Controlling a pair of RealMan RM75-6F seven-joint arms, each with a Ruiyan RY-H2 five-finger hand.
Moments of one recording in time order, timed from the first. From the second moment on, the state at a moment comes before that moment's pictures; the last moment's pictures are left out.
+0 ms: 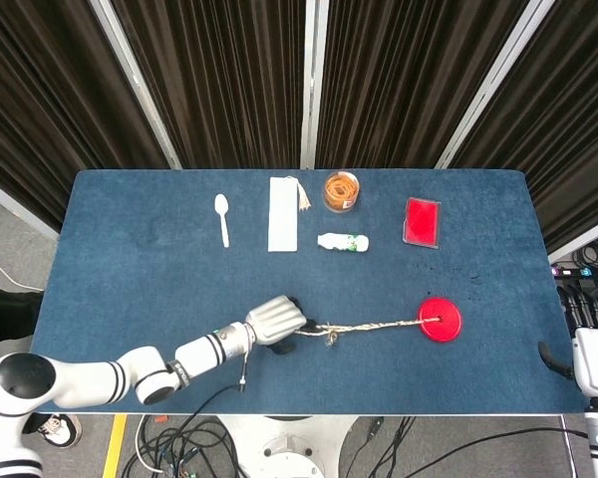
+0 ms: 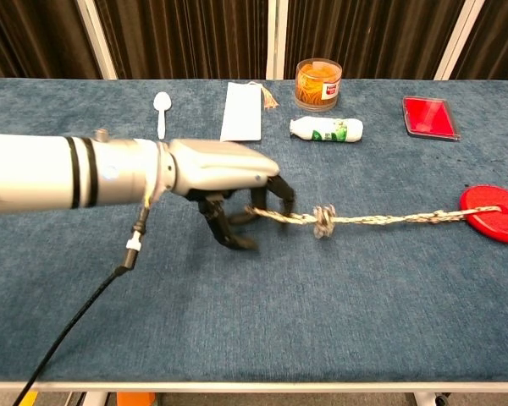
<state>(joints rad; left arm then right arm) -1.04 -1.65 -0.04 -1.34 1.48 0.71 -0.05 0.06 -1.18 0.10 -1.45 -1.40 1.44 0.07</state>
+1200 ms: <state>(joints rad) -0.49 -1.10 -0.12 -1.28 1.11 1.20 0.17 0.07 -1.19 0.10 -1.48 -1.41 1.44 0.04</state>
